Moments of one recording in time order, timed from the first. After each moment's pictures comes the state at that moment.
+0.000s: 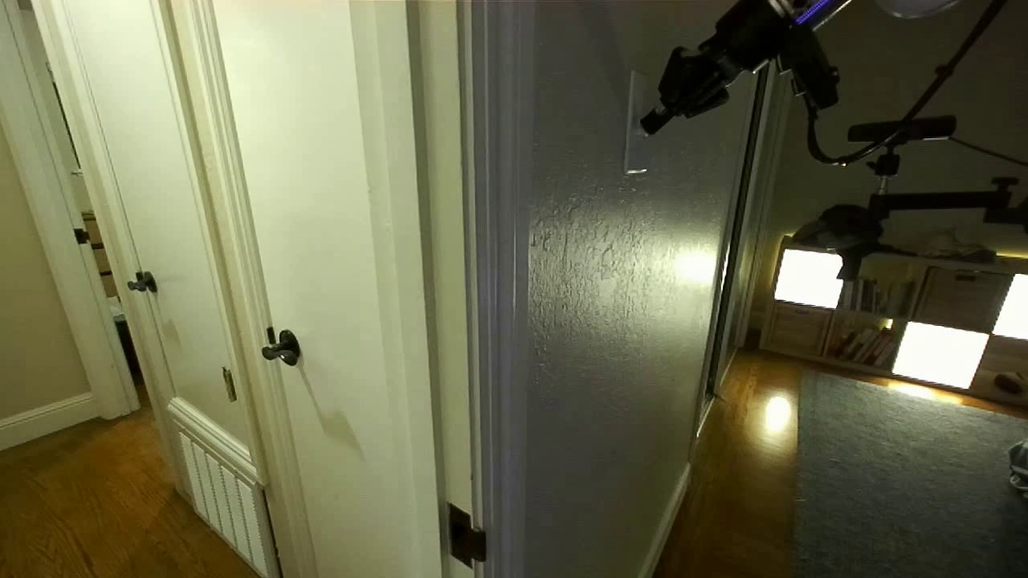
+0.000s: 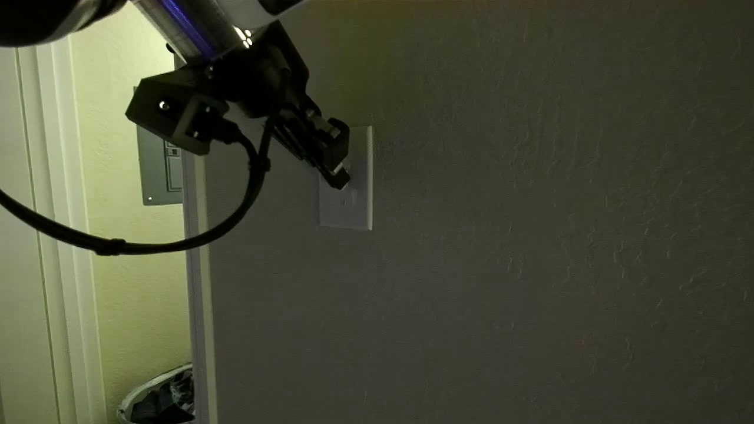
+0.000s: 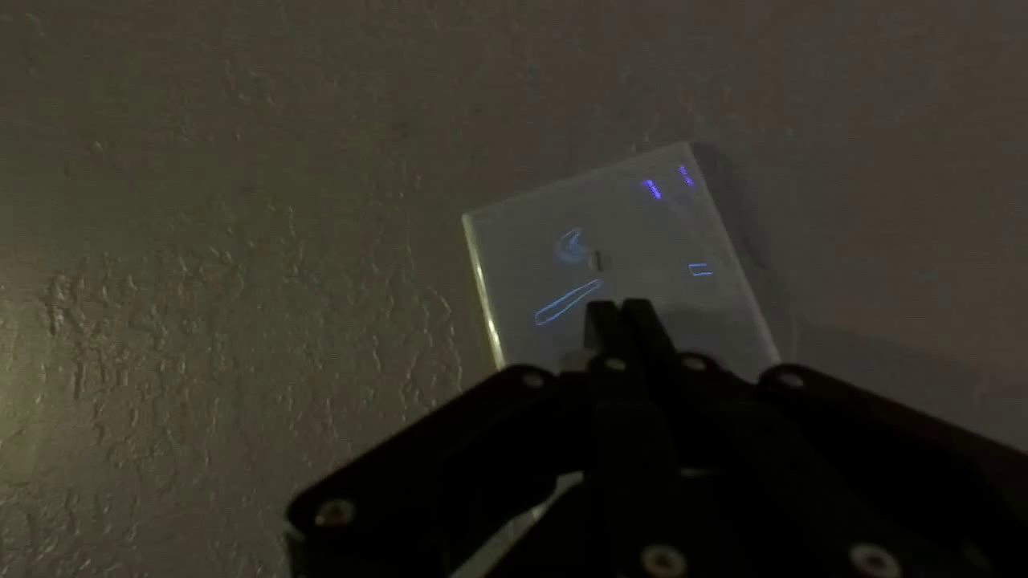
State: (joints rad) arm 0.04 -0.07 -0.11 -2.19 0.69 2.96 -0.49
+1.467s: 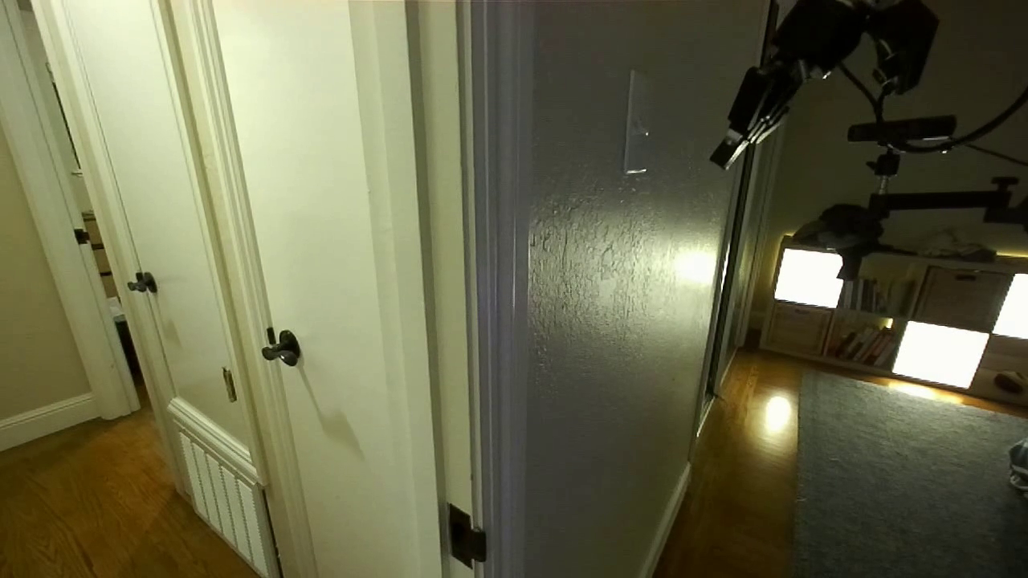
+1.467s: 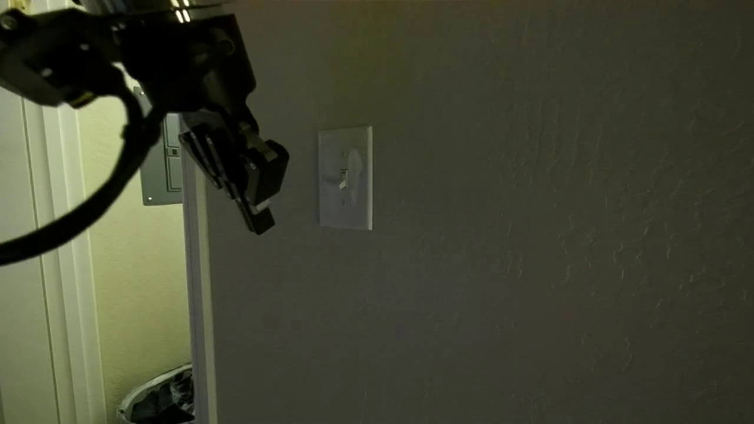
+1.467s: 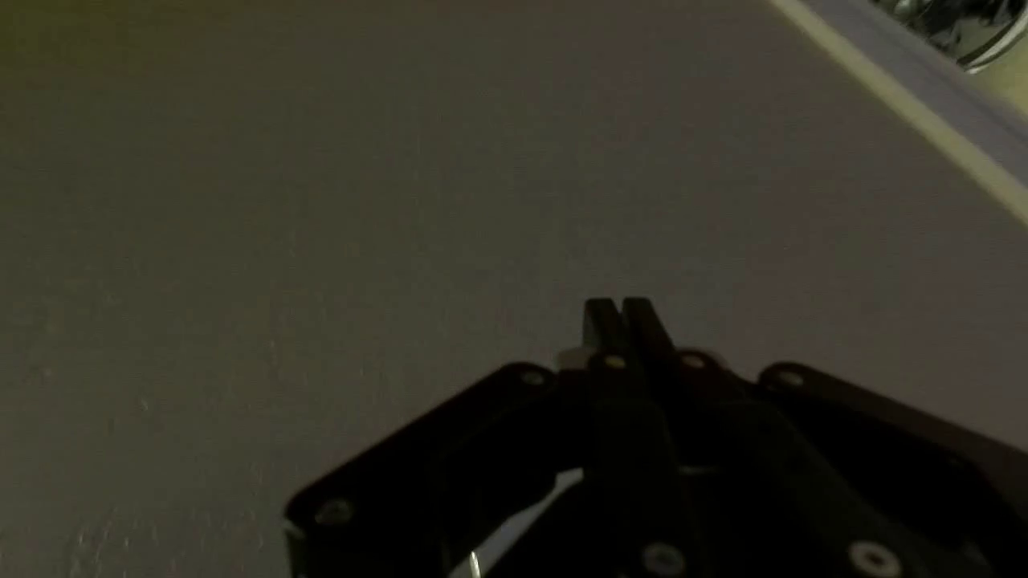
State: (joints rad) arm -0.03 -0.22 -0.15 -2.28 0.43 2.47 -0.45
